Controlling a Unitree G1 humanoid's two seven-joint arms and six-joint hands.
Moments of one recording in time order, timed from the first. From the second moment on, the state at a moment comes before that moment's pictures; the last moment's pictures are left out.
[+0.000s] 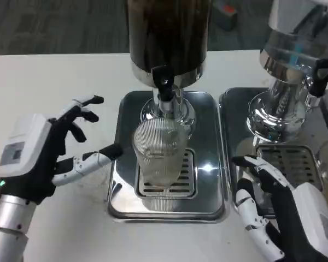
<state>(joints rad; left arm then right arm) -0.09 0.56 -0.13 0.46 0.54 -0.62 0.49 0.58 -0.09 0.28 -0.47 -0.72 -0.05 -0.20</state>
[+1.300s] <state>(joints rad) -0.49 0.60 0.23 0.48 -0.71 0.09 -1.12 0.48 -0.07 0.32 -0.32 -0.70 -0.06 -0.29</state>
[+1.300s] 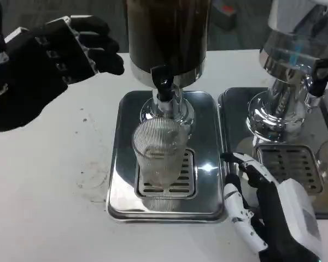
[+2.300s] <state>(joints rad) -0.66 0.40 0.14 0.64 -0.49 0.07 -1.18 0.50 -0.03 0.35 -0.29 -0.70 -0.06 -0.36</state>
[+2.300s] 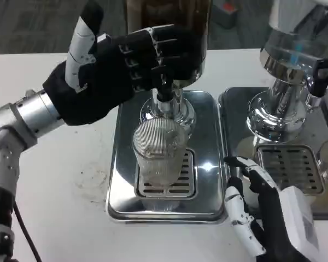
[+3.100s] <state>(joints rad) -0.62 0.41 0.10 0.66 -0.33 -0.34 -1.17 0.51 -0.04 0.34 -0.29 -0.69 -0.06 -0.35</state>
